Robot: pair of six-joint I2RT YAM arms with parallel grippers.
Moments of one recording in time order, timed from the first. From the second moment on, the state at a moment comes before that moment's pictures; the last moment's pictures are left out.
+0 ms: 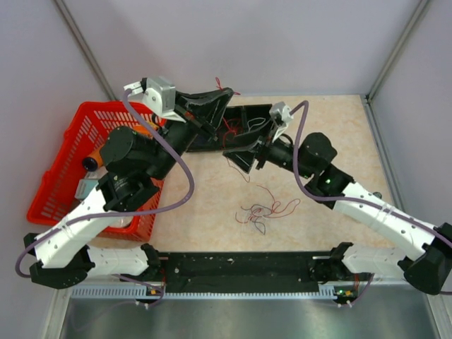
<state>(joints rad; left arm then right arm) -1.04 1.12 1.55 0.06 -0.25 -0.05 0.82 1.11 1.01 0.28 -0.31 0.36</state>
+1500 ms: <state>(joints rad) -0.40 1.72 1.42 -0.04 0.11 -0.63 0.57 2.00 1.58 0.54 -0.17 0.32</state>
